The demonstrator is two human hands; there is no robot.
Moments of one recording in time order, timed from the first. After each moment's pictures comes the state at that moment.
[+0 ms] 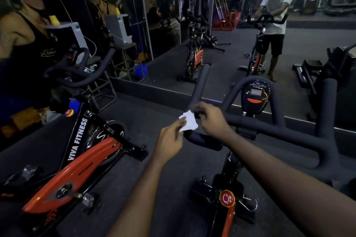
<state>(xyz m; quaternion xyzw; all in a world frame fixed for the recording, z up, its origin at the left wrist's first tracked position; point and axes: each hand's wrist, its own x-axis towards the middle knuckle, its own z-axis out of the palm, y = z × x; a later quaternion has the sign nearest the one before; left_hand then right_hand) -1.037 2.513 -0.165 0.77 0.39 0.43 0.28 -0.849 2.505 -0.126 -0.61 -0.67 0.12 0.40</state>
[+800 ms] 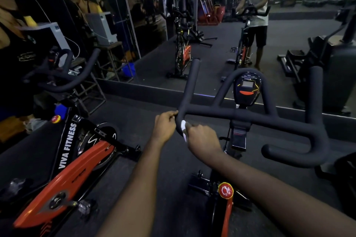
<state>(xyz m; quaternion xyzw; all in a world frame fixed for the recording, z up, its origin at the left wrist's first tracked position) -1.018 2.568 -0.159 0.75 0.49 0.34 0.28 -0.906 2.450 -0.138 -0.73 -0.67 -0.06 0.11</state>
